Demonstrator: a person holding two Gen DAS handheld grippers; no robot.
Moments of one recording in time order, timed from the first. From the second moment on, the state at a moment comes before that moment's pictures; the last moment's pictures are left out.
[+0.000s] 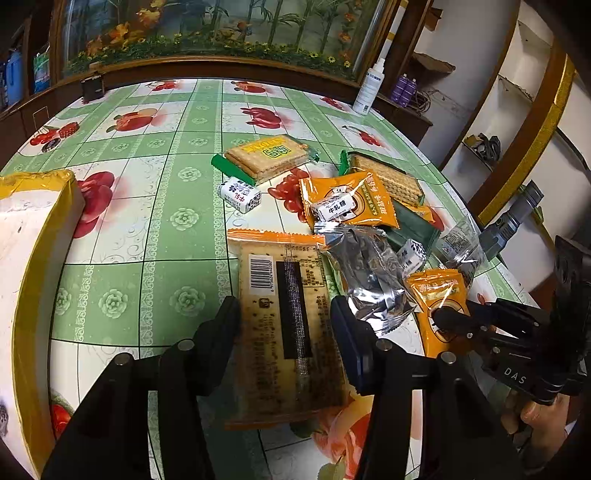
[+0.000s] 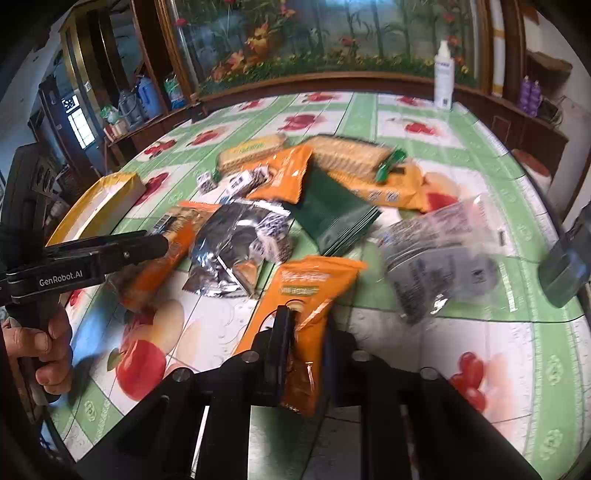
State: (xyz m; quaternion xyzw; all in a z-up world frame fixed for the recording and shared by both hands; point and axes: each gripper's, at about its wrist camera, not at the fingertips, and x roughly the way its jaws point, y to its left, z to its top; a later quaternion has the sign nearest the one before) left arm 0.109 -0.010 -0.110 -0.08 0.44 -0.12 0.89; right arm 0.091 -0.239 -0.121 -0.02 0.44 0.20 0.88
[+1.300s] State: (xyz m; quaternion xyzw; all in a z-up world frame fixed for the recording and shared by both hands) left arm 0.094 0.000 -0.118 -0.02 0.44 -0.02 0.90; right arm 0.076 -0.254 -0.097 0.09 0.40 0.27 0.87
